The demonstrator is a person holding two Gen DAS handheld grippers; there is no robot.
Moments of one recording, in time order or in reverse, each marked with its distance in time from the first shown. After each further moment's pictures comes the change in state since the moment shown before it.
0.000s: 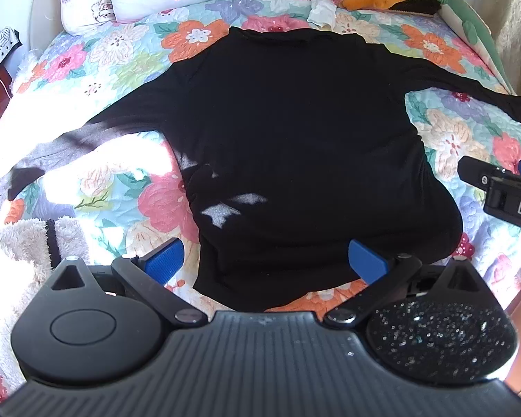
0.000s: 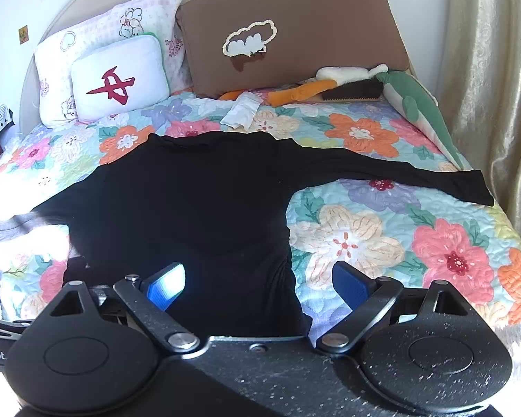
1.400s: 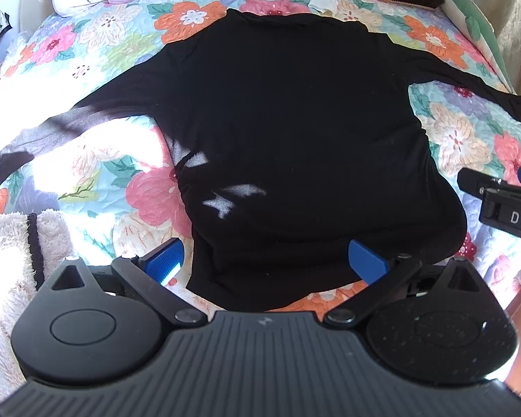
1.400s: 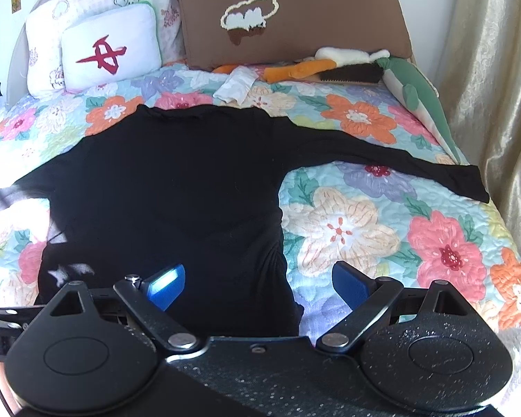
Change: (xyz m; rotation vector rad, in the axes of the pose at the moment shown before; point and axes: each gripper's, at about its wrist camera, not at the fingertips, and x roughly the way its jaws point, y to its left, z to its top) left arm 0.019 0.018 0.006 -0.033 0.049 -0.063; right arm 0.021 0.009 0.002 -0.045 0.109 -0.067
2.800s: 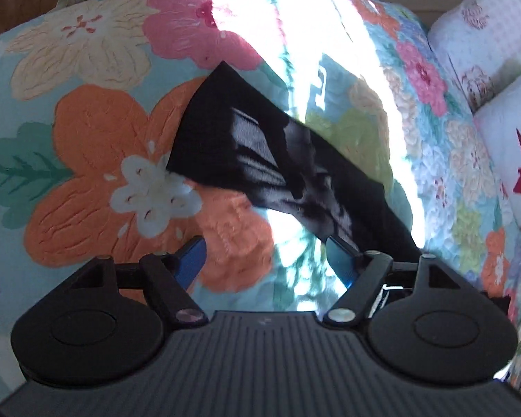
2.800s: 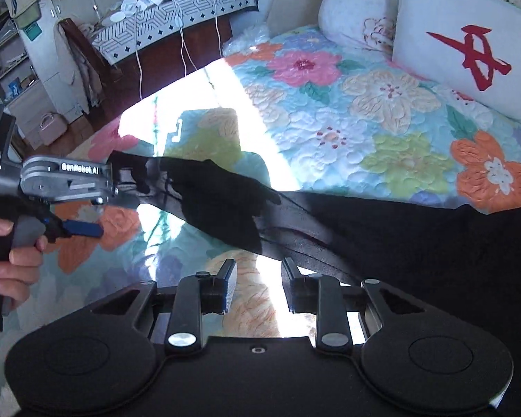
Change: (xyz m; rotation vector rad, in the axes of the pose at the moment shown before) left arm 0.090 0.451 -0.007 -1.109 -0.185 0.110; right arm 0.116 0.389 0.083 -0.595 0.083 0.683
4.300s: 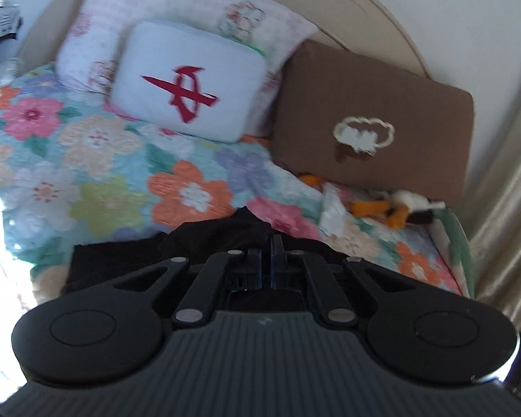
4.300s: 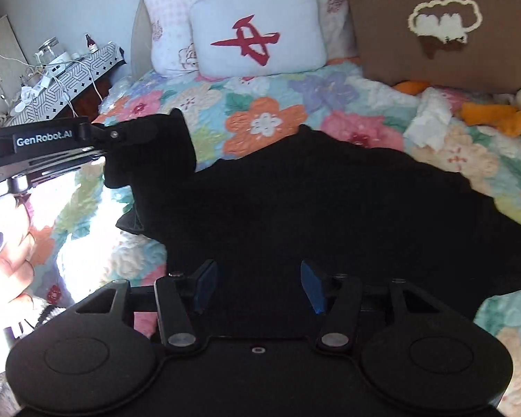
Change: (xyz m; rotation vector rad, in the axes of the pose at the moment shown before) left arm -0.091 -0.306 -0.240 0.798 -0.109 -0.640; right arm -0.197 -0.202 -0.111 0.348 -0.094 -0.187
